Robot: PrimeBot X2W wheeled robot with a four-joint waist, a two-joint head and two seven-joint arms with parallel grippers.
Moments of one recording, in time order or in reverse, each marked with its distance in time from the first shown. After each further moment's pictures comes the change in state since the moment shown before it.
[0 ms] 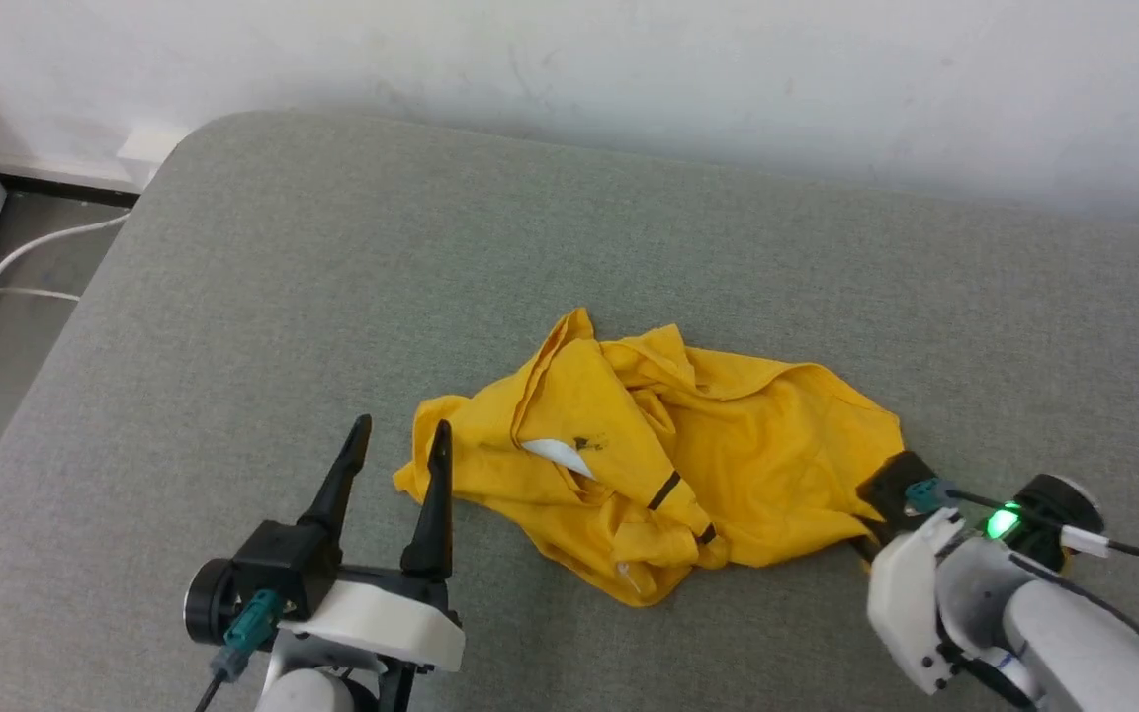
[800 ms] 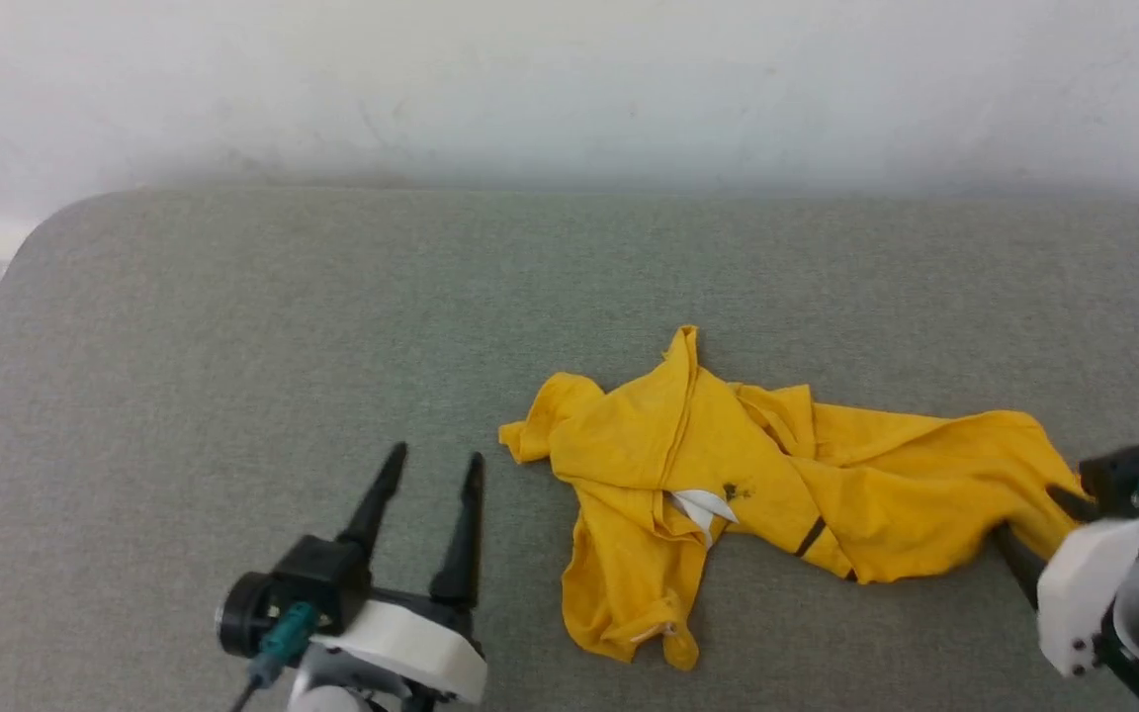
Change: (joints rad) left arm 0.010 -0.010 -0.010 0.045 0.021 -0.045 0.000; right arm 0.167 -0.088 -0.351 0.019 0.066 -0.001 -0.120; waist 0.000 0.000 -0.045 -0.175
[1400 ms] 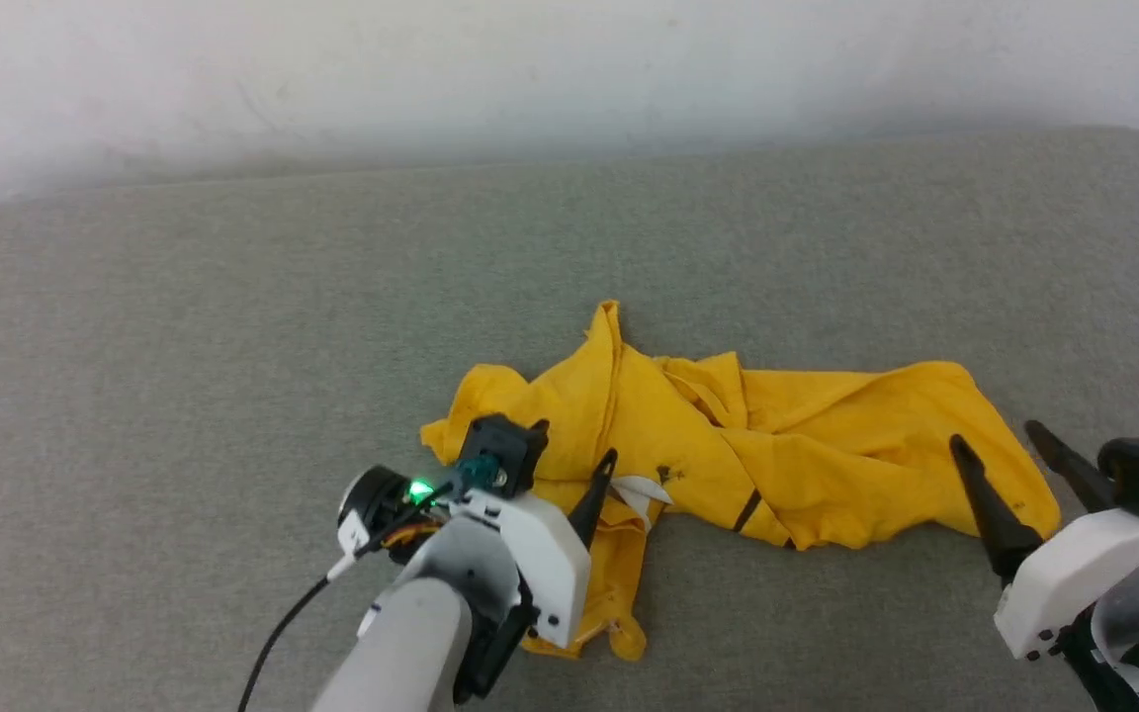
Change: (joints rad) left arm -0.232 -0.001 -0.230 0.122 0.014 -0.011 0.433; right arm 0.159 0.271 -0.274 -0.445 -0.100 0.000 0.033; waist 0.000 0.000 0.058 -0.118
